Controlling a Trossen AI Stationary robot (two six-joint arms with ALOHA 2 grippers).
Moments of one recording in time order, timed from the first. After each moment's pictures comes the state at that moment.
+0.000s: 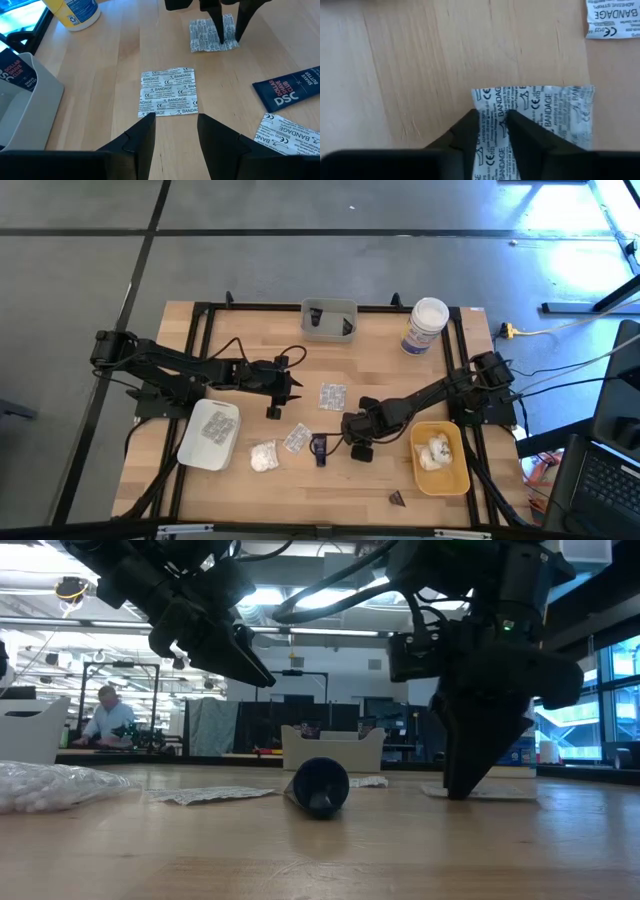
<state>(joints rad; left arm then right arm) 0.00 1.33 0.62 0.11 -0.09 0.22 0.32 1.88 1.07 -0.53 0.15 0.49</state>
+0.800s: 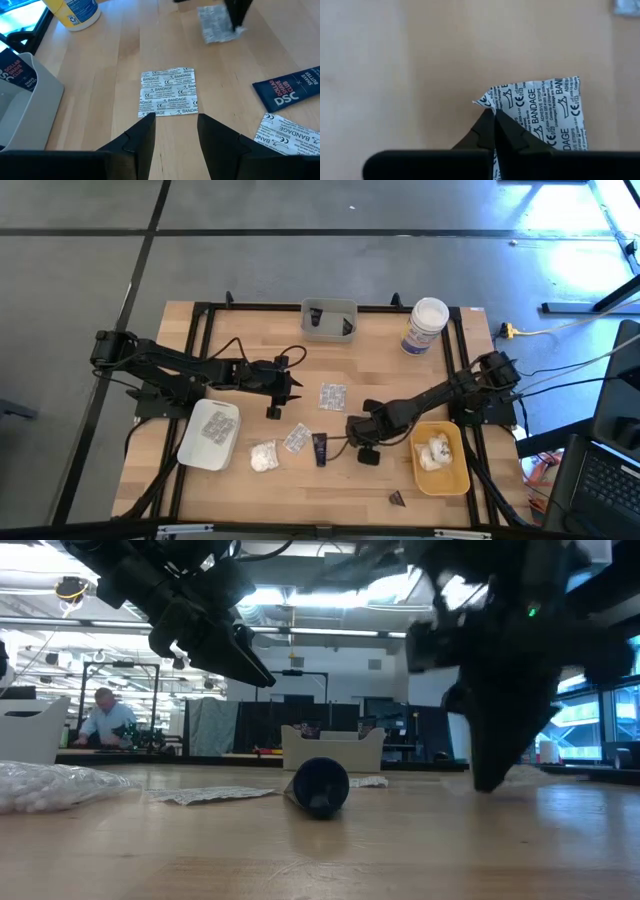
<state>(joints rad) 0.00 1.33 0.62 0.11 -0.09 0.22 0.37 1.81 1.06 -0.56 0.07 0.50</state>
